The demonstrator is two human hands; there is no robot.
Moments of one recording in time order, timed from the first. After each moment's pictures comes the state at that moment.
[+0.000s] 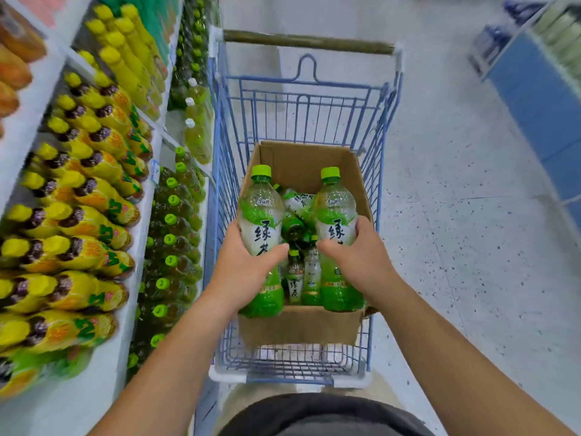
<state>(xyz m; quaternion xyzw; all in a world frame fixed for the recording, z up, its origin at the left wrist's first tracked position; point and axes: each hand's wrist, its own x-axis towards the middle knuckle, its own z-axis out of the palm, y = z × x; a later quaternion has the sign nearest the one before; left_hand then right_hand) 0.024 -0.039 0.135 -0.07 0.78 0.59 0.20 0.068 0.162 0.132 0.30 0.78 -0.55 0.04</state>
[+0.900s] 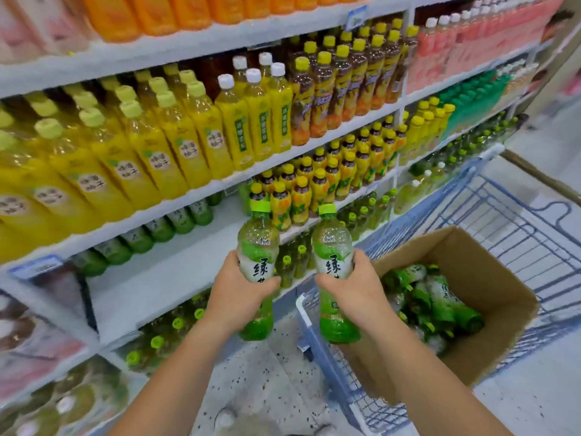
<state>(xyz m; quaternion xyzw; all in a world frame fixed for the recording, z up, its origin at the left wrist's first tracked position) 0.311 -0.137 0.188 -0.43 0.70 0.55 -0.16 0.164 0.019 0.194 -0.14 0.81 -0.50 0.29</state>
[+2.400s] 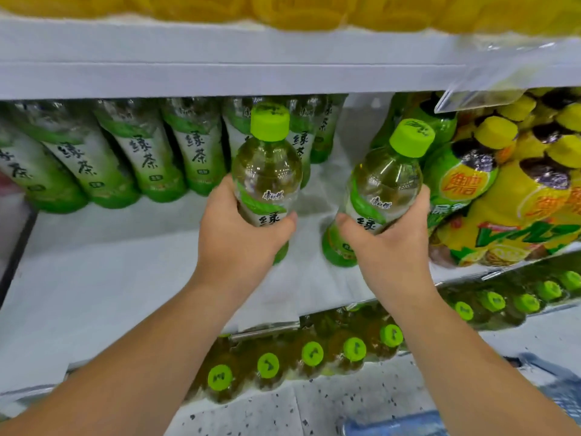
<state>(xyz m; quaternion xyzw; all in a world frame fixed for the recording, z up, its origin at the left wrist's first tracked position) 0.291 -0.403 -0.078 -0.45 0.63 0.45 -0.44 0.129 -0.325 -0.079 -0.38 0.68 -0.61 0.17</state>
